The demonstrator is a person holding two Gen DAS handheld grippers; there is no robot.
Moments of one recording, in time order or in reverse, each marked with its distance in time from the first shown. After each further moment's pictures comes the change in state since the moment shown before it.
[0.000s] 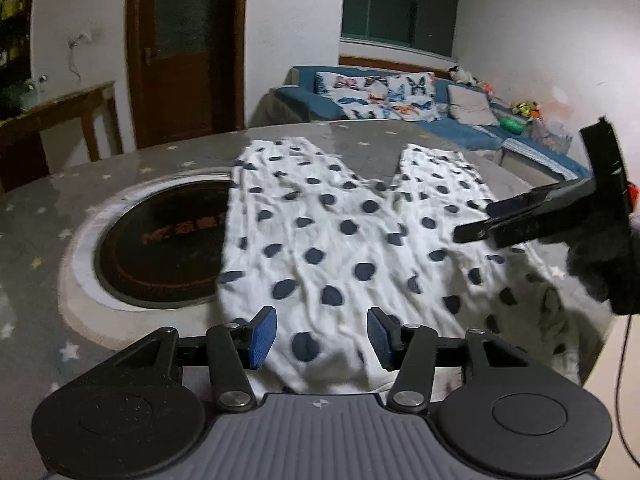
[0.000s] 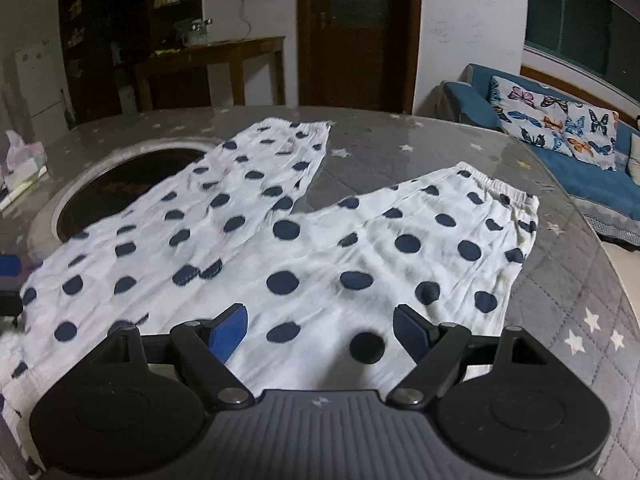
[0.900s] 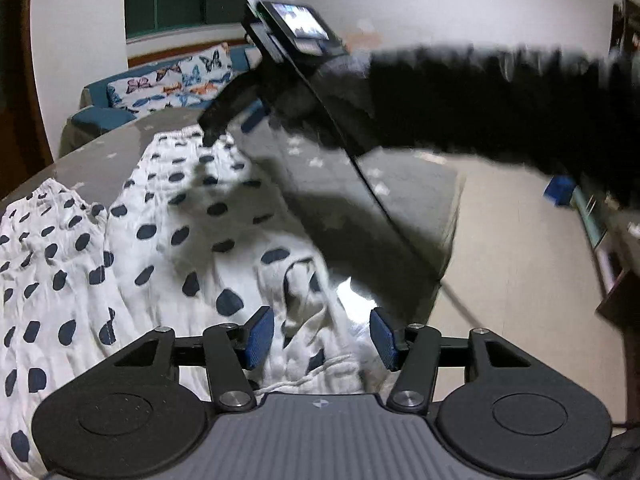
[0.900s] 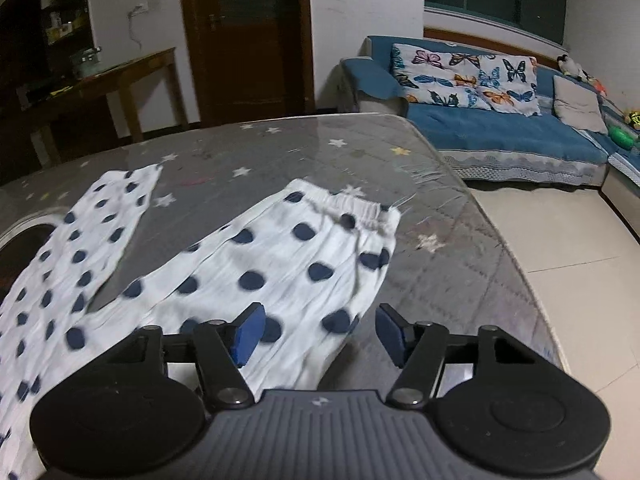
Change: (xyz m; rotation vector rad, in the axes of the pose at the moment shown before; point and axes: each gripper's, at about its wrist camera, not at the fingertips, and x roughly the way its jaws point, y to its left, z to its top) left arm 0.044 -0.153 -0.007 0.422 0.092 -0.426; right arm 0.042 -0.137 0.051 0.236 0.024 -0.187
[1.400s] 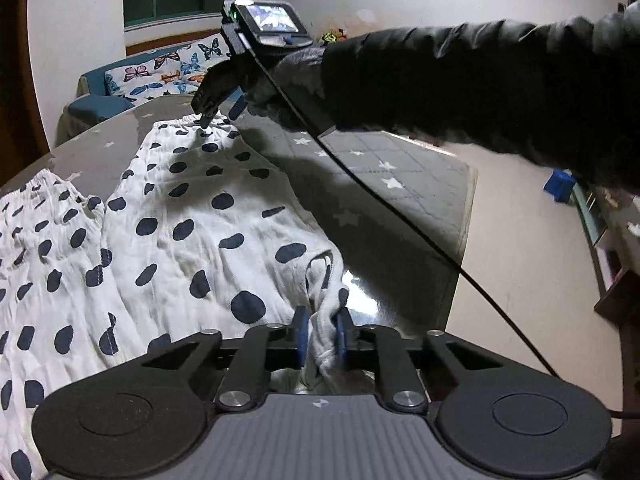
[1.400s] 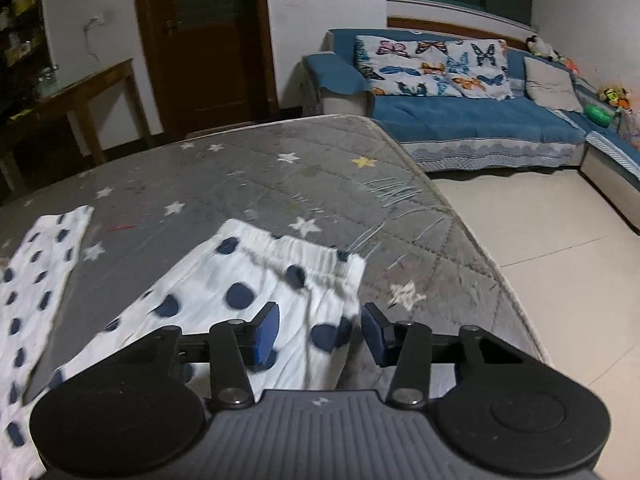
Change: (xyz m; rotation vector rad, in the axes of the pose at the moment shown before) left arm 0.007 0.017 0.005 -0.034 0.013 -0.035; right arm 0.063 -0.025 0.037 0.090 0.010 -0.078
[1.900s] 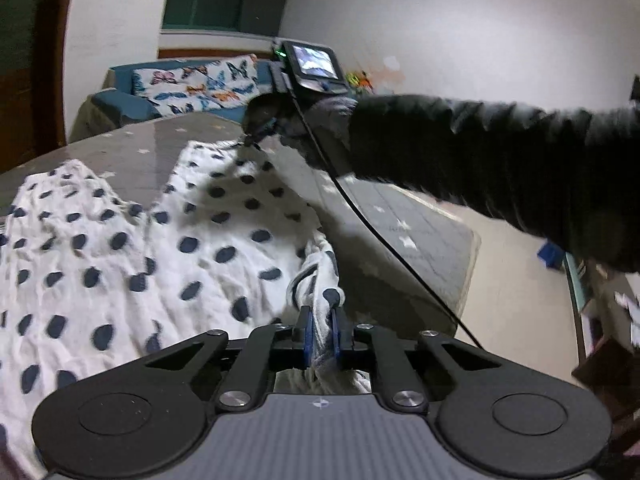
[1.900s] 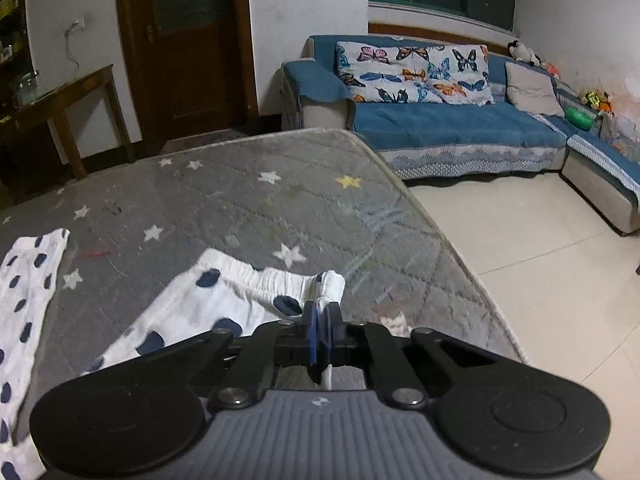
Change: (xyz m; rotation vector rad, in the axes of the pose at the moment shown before) left arm -0.043 0.036 0.001 -0.163 -0.131 -0.018; right arm 0.002 0.010 0.020 0.006 -0.025 -0.057
